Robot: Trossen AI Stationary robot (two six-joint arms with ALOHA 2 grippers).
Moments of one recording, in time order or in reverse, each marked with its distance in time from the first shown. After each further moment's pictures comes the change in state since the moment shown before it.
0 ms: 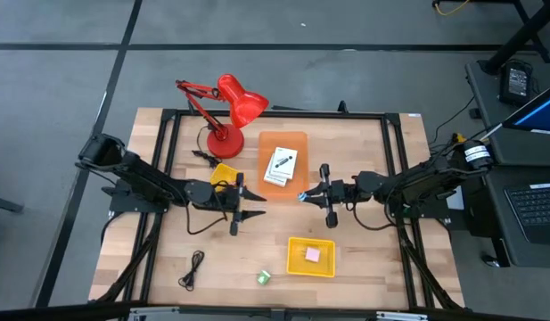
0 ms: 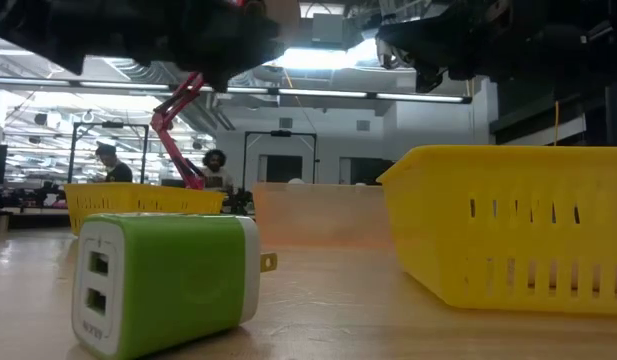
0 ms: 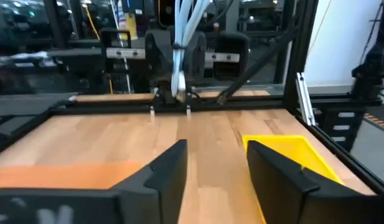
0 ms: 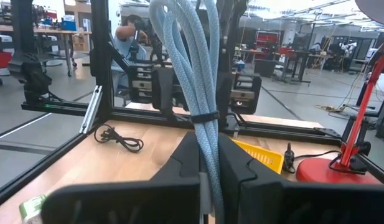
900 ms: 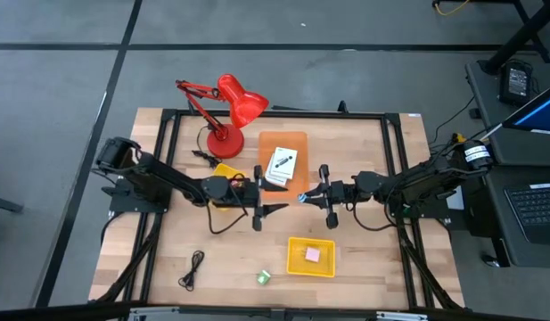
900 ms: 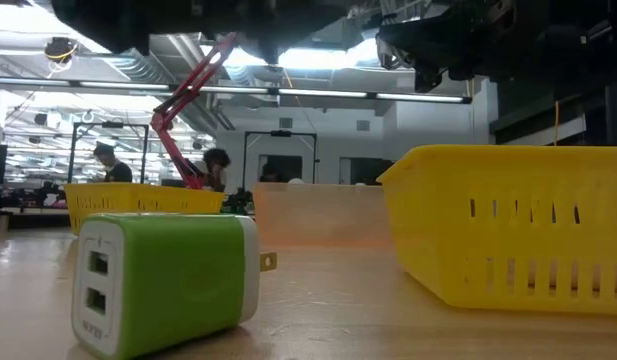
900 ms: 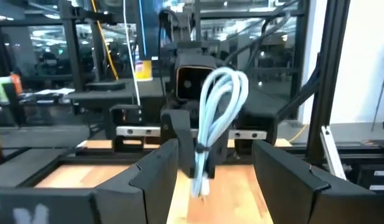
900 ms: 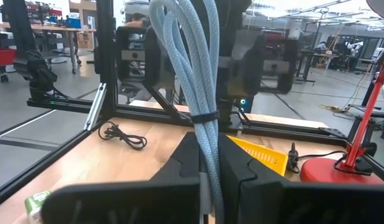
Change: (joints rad) left arm 0.060 0.177 0.258 0.082 -0.003 0.047; right arm -0.002 0.000 0.003 -0.013 -0.019 -0.005
